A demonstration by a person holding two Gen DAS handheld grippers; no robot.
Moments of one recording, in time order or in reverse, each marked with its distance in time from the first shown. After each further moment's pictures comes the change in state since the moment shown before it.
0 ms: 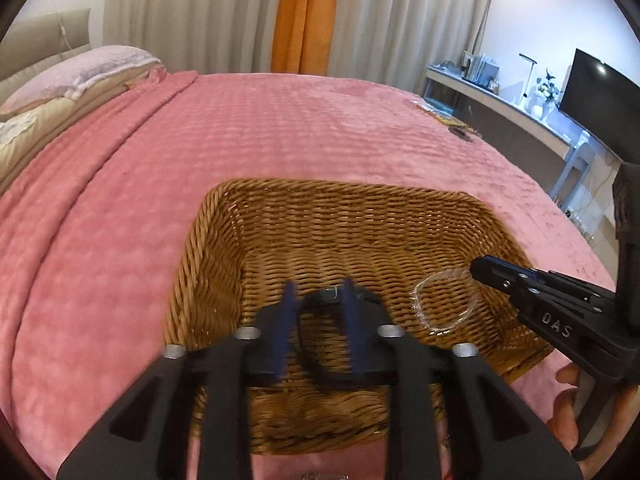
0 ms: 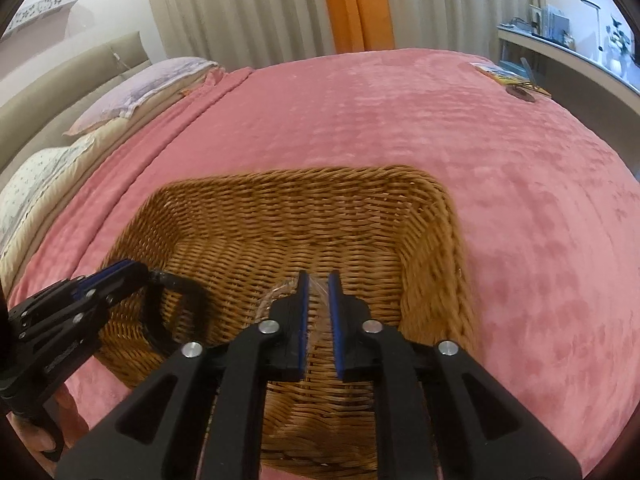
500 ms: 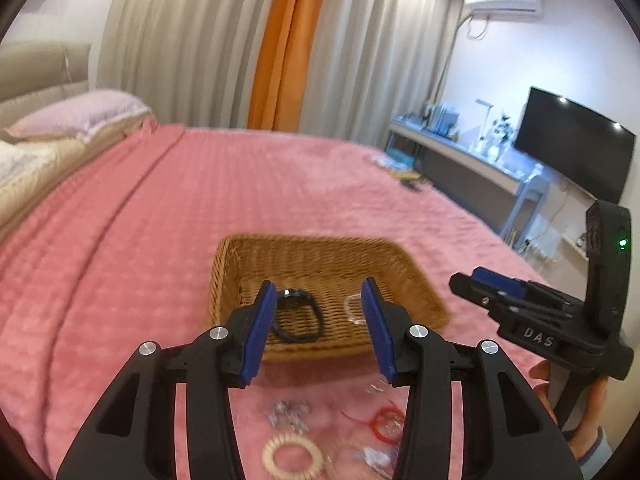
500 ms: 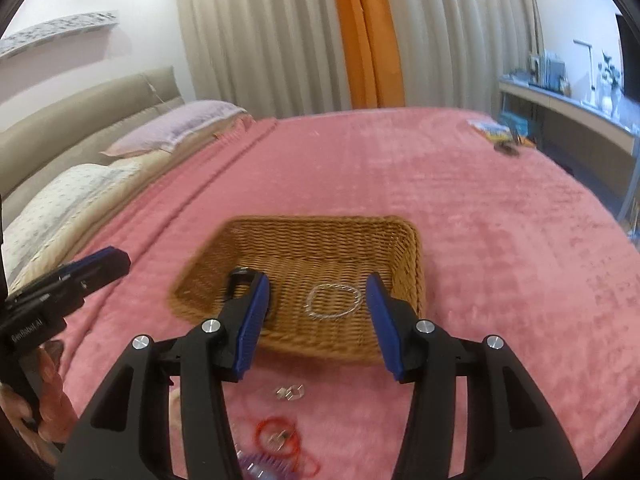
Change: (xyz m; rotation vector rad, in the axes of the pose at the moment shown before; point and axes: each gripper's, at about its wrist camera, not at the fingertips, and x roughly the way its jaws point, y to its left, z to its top) left arm -0.157 -0.014 -0.024 0.033 -0.212 -0.115; right arm -0.145 0.030 -0.030 -0.068 -0.193 0.043
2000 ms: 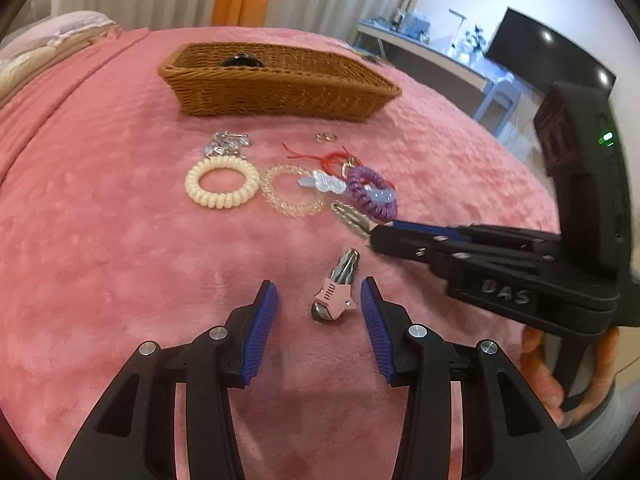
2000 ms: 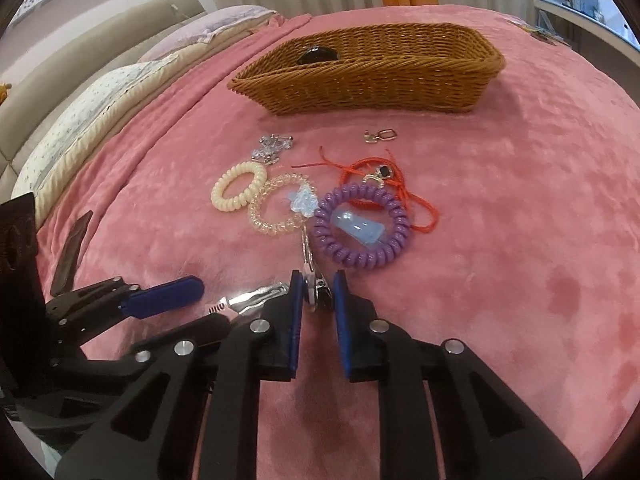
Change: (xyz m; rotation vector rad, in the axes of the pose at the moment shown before) left arm -0.009 -0.025 -0.186 0.028 0.372 -0.108; right arm 0.003 0.044 -0.168 0.047 0.344 0.133
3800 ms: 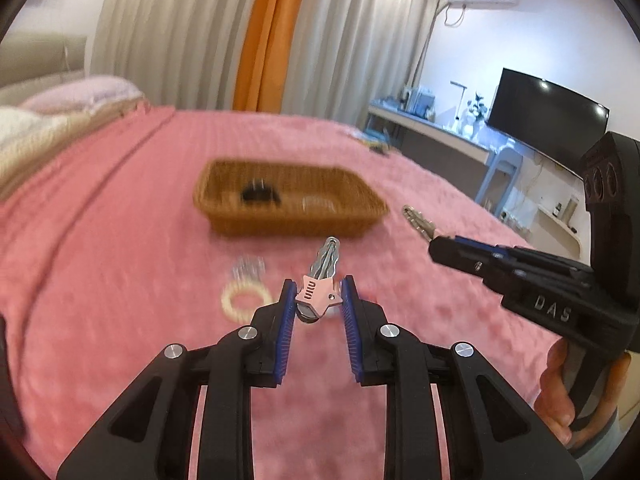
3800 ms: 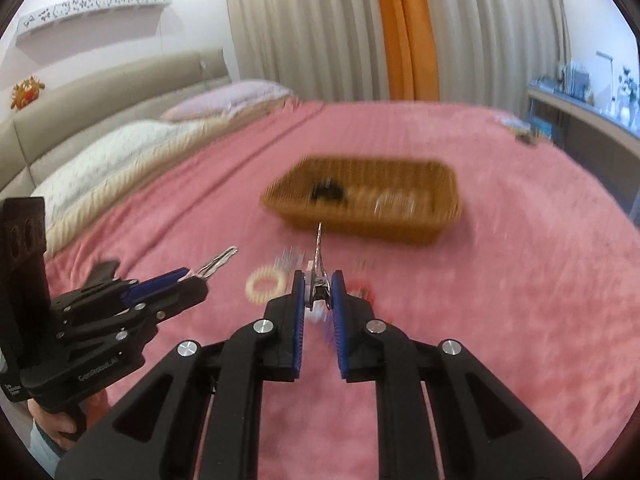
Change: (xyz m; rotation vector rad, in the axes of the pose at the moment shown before) left arm -0.088 -0.020 0.047 -0.002 -0.333 0.078; right arm -0.114 0.024 0.037 -0.140 -0.324 -0.058
